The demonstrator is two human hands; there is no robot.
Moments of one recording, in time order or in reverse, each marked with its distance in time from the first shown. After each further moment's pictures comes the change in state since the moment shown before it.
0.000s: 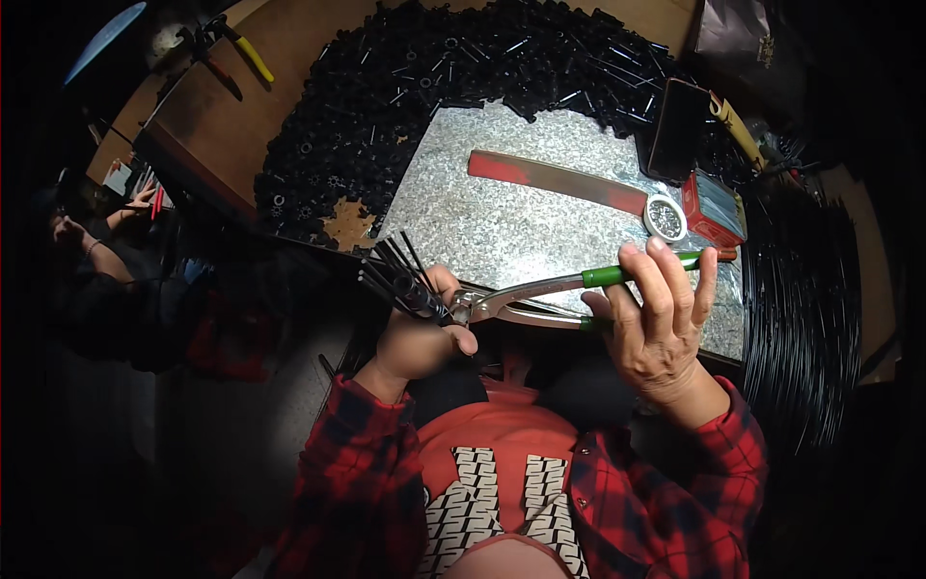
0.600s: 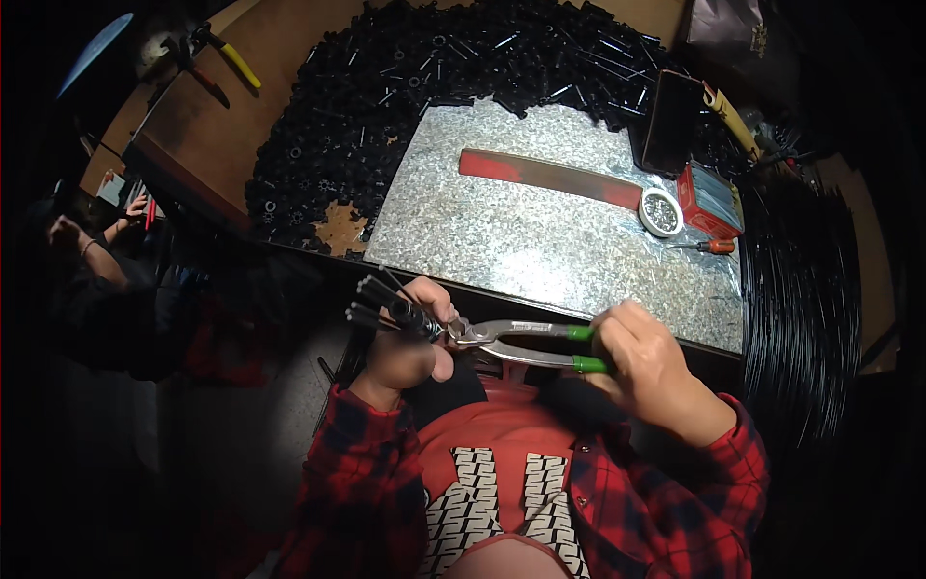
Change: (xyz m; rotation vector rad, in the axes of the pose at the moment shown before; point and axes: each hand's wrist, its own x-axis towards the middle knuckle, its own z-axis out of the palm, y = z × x) left_hand -0.004 0.006 0.006 -0.172 0.000 0.004; right_hand -0.018 0.006 -0.017 0.843 -0.505 0.187
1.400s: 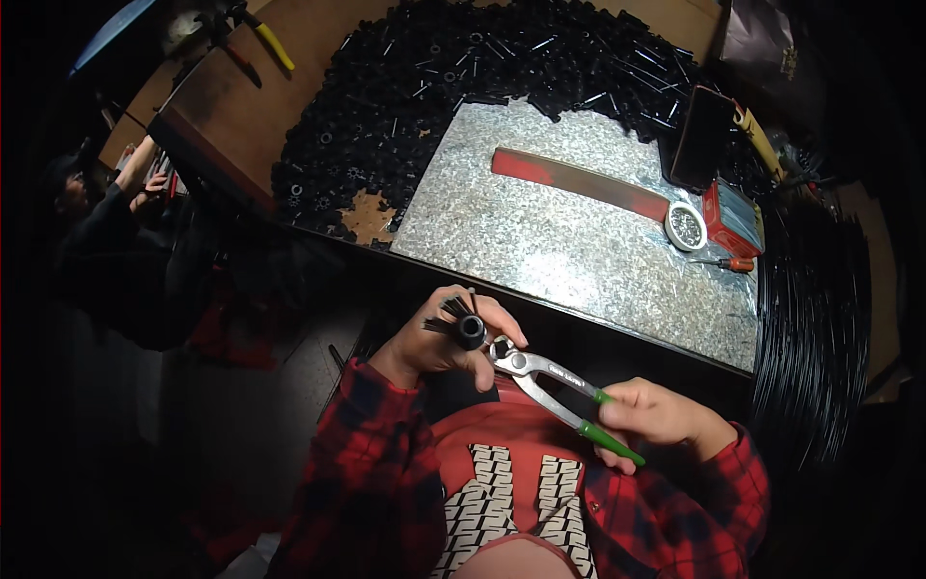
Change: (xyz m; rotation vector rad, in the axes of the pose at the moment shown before) left_hand 0.015 0.028 -0.005 0.374 -0.383 -0.194; right_hand -0.012 -0.003 -0.001 1.453 -0.804 0.761
